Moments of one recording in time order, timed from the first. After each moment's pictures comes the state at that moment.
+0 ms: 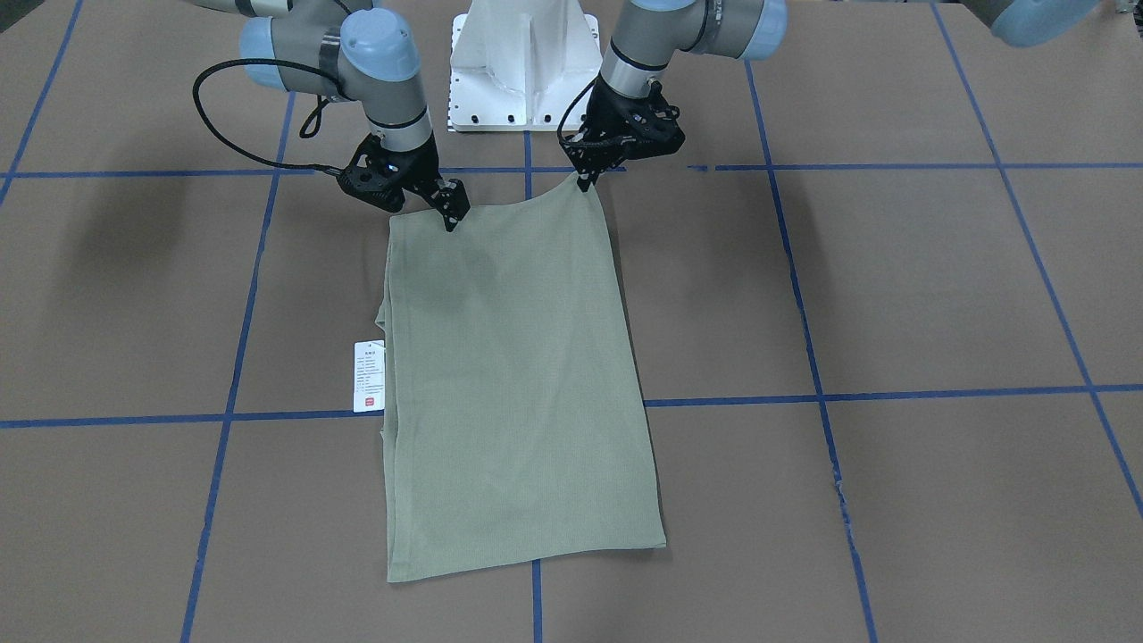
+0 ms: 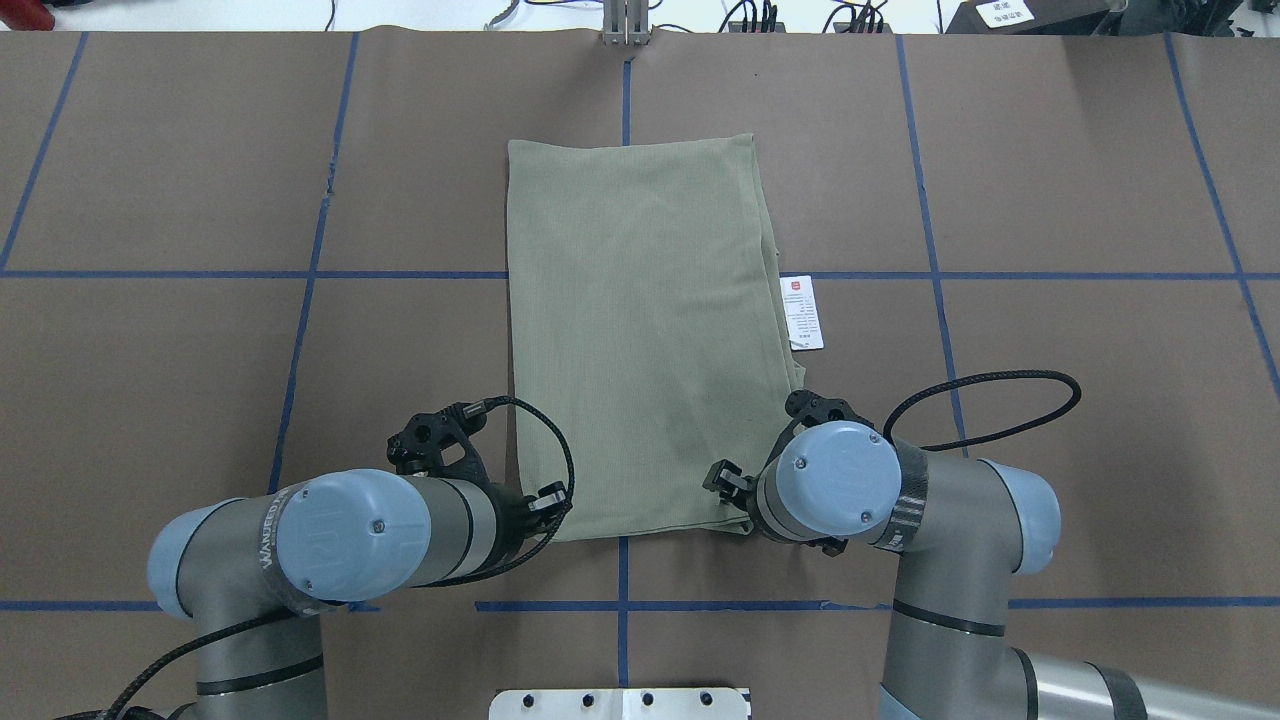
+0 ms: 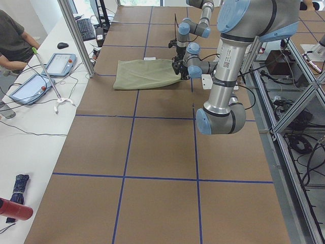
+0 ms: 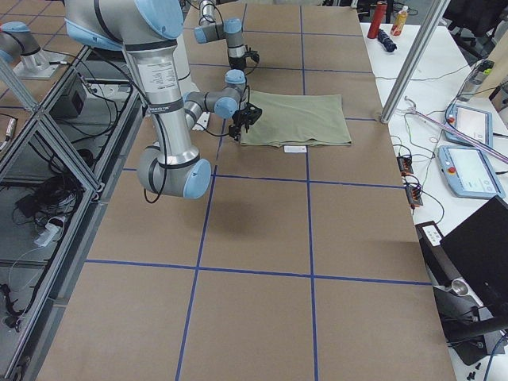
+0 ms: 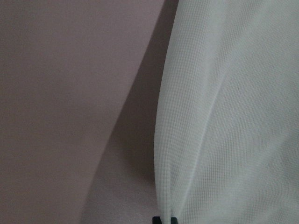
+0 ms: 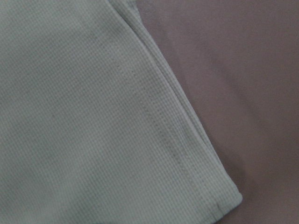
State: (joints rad) left arm -0.25 -1.99 -1.92 -1.86 -1.62 -1.84; right arm 0.30 -1.18 1.85 -1.48 1.72 1.88
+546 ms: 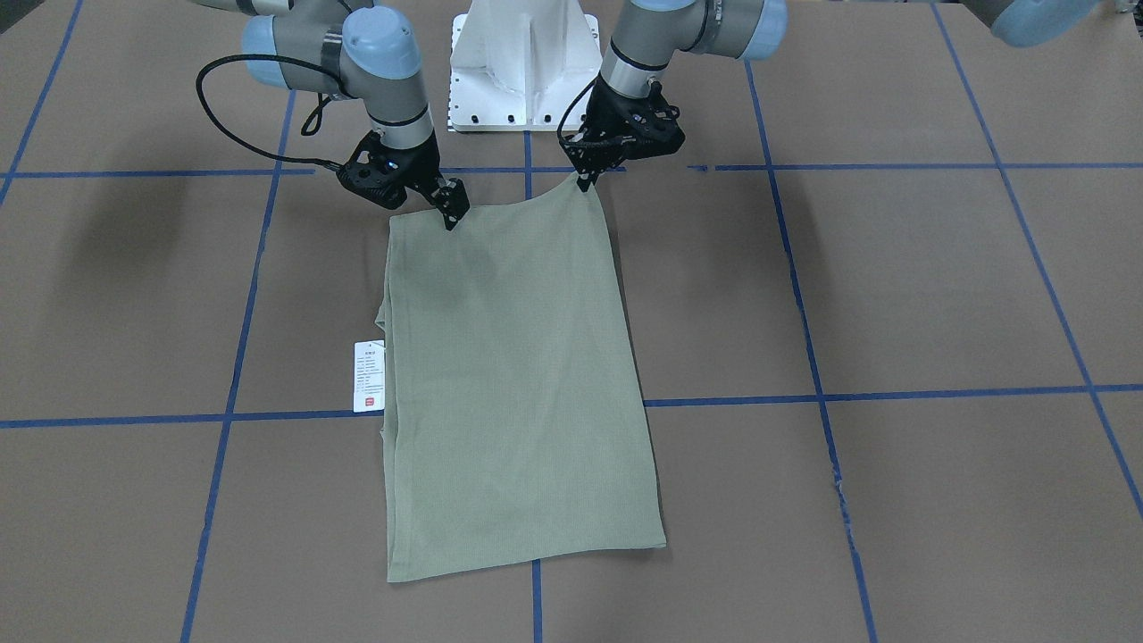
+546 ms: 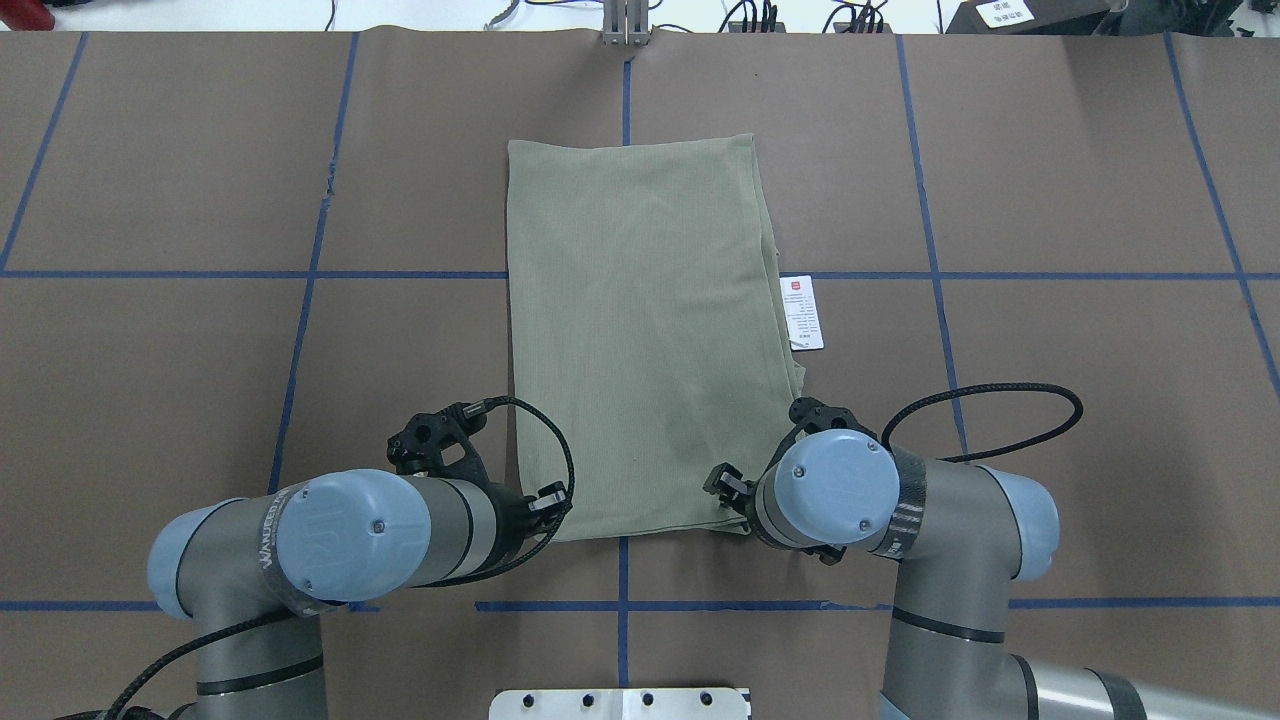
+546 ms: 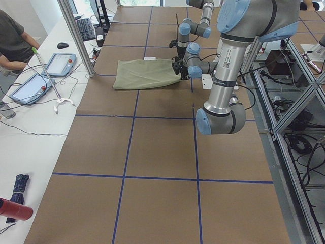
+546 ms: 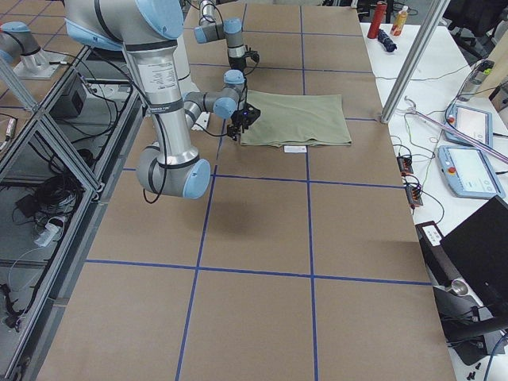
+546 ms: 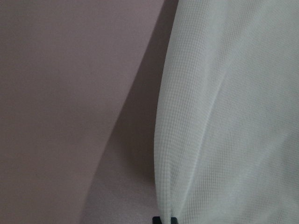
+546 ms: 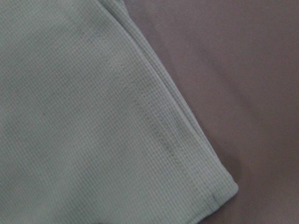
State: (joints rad) left arm -0.25 -1.99 -1.92 -1.86 -1.62 -1.84; right arm 0.29 -1.19 1.85 -1.48 1.72 1.93
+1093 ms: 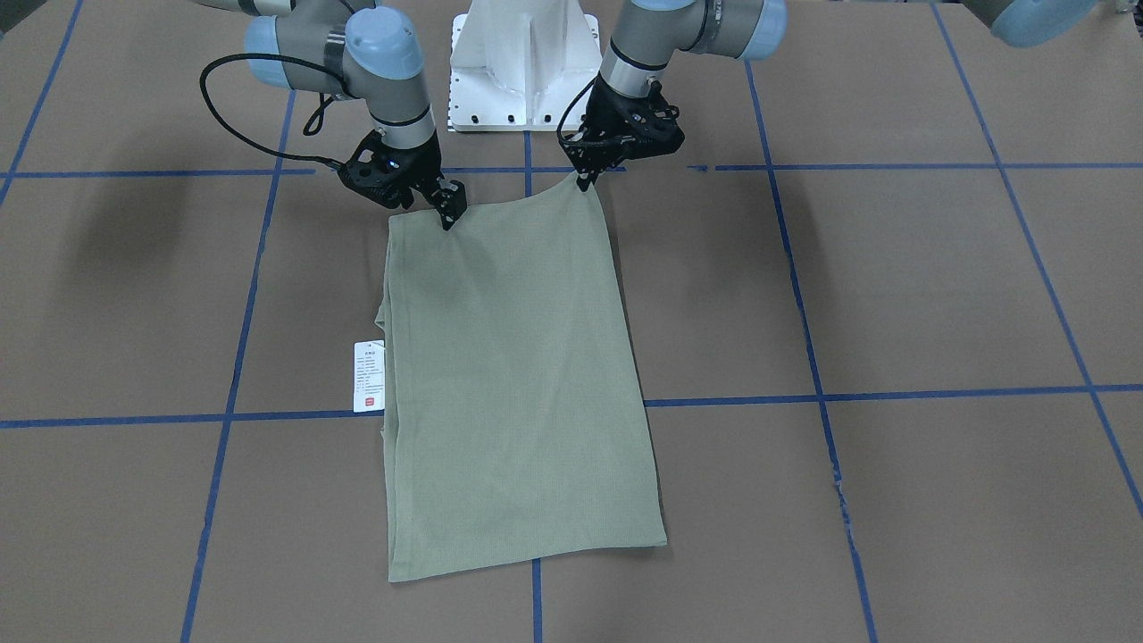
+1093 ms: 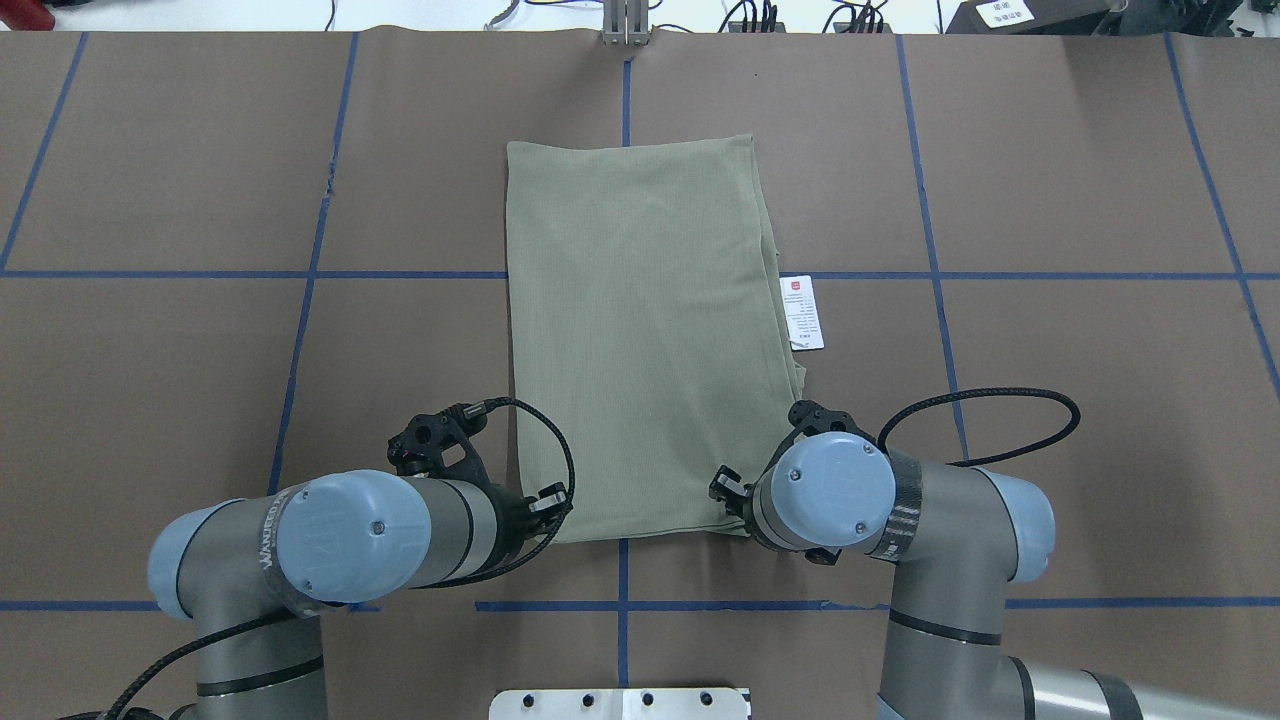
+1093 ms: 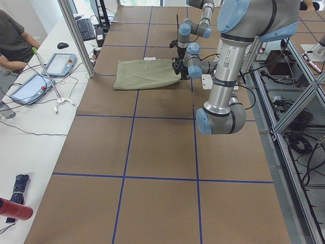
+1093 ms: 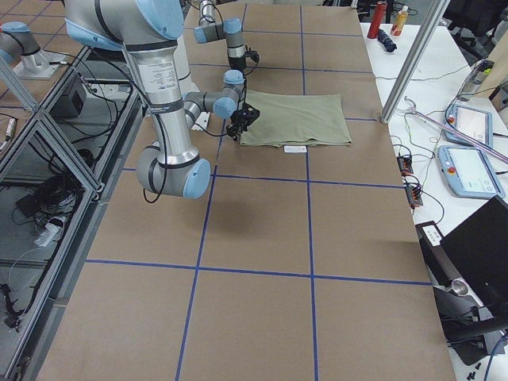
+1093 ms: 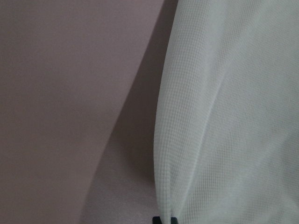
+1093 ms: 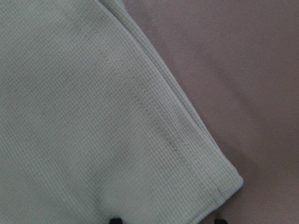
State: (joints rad) left arm -0.25 -1.99 -1.92 -1.86 -1.62 -1.84; right arm 0.29 -1.18 1.85 -1.48 1.72 1.95
